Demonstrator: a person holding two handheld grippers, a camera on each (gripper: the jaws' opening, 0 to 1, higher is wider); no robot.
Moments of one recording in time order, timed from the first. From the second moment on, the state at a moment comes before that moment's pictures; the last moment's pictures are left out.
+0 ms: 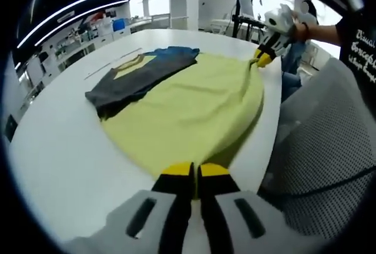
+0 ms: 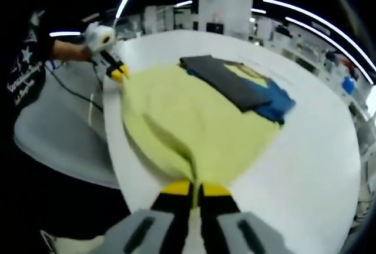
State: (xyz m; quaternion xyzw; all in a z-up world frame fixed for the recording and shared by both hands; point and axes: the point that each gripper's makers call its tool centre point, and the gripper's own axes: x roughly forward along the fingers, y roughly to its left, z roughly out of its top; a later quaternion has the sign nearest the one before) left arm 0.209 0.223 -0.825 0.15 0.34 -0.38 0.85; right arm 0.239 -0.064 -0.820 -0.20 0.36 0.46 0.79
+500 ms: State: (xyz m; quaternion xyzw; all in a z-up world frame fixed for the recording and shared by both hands) left arm 0.180 0.217 -0.800 0.11 0.33 -0.35 0.87; right arm 0.203 -0.062 -0.794 -0.14 0.35 0.46 0.80
